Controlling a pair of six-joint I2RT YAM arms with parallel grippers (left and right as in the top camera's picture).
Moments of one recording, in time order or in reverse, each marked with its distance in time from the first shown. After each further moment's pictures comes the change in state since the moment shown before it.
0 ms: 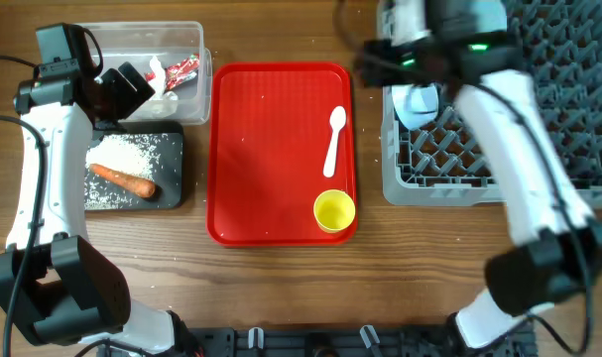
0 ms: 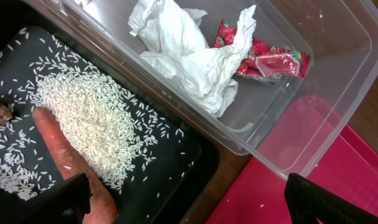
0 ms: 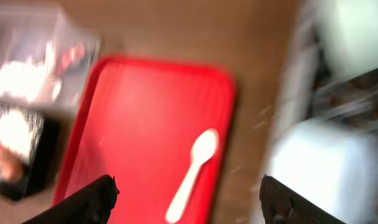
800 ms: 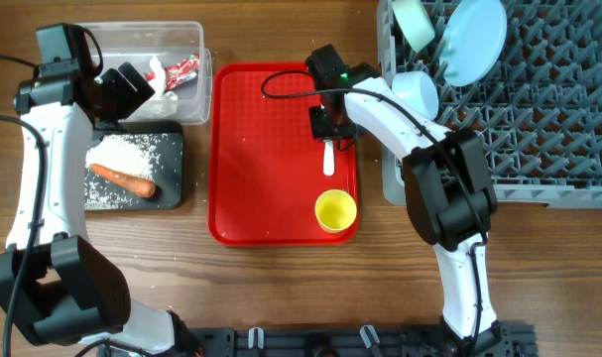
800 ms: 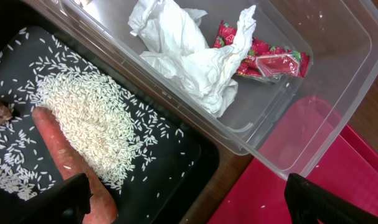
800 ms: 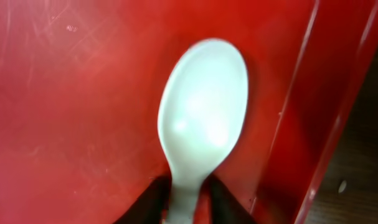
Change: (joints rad) left arm 0.000 0.000 0.000 0.000 0.000 0.000; right arm 0.201 0.465 -0.015 0.057 0.252 0.130
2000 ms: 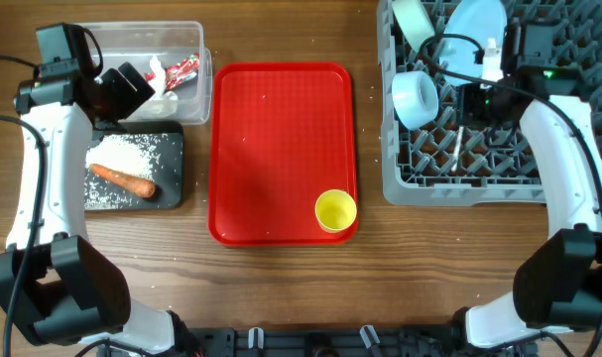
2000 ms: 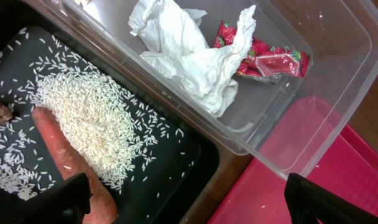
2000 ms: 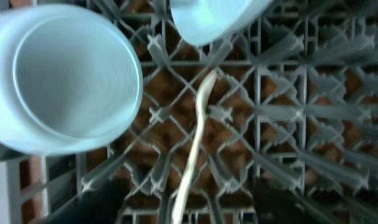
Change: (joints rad) left arm 0.000 0.000 0.000 0.000 0.000 0.000; right arm -0.558 -0.570 -0.317 -0.020 0.000 -0.363
